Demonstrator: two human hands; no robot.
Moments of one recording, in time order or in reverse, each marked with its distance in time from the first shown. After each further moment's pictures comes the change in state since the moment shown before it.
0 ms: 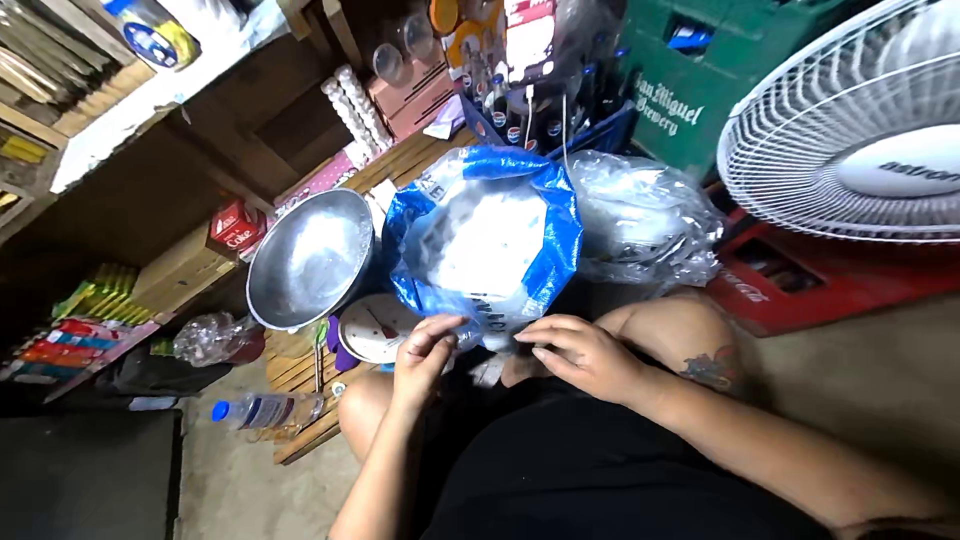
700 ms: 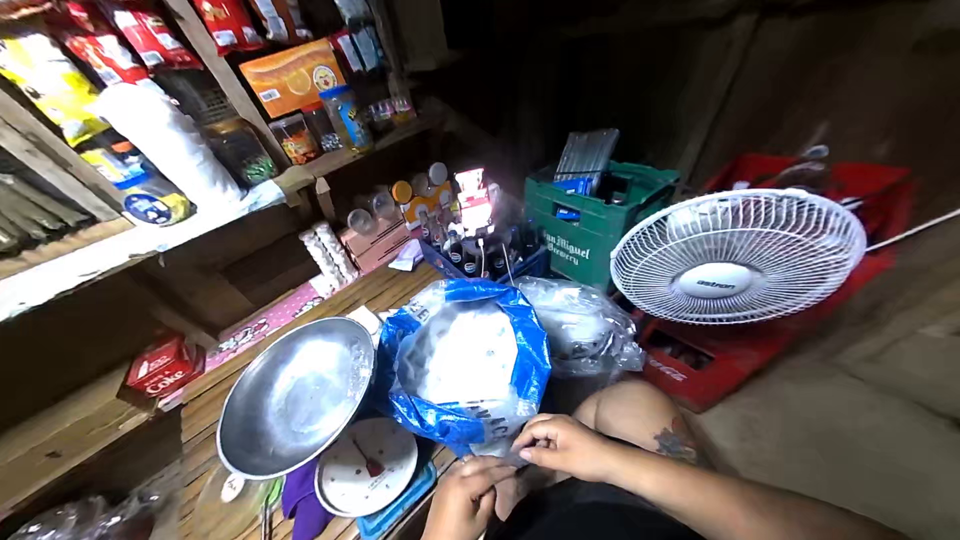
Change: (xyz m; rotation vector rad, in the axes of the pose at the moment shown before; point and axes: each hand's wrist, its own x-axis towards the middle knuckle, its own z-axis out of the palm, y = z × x) left_hand -0.007 -0.066 -0.008 0.515 -0.414 0.486; right_hand 0.023 -0.015 0.012 0.063 -0.219 0.400
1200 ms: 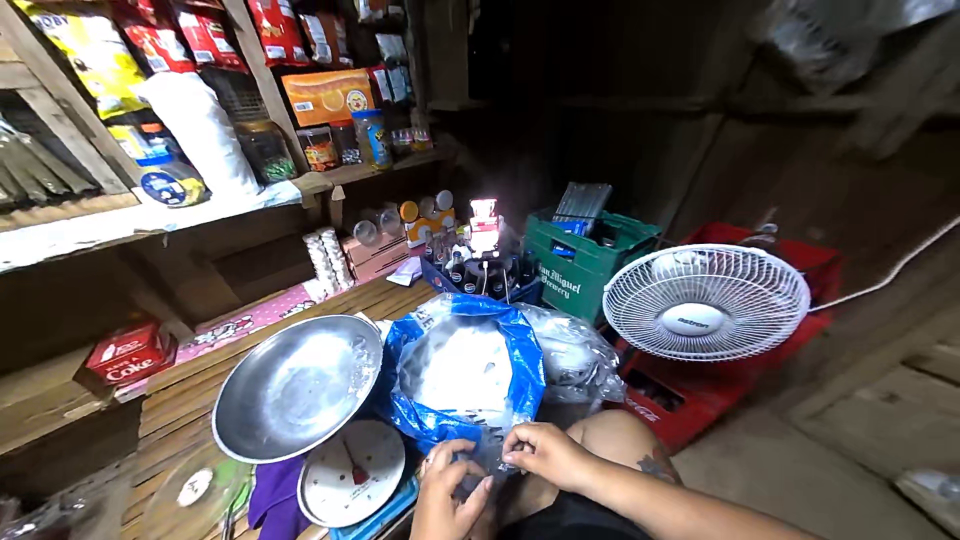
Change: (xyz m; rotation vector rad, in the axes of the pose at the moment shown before) left_hand -0.001 -0.003 -0.001 -0.013 0.276 -0.126; right_hand 0.013 -0.023 0.011 -0.187 0.051 0.086
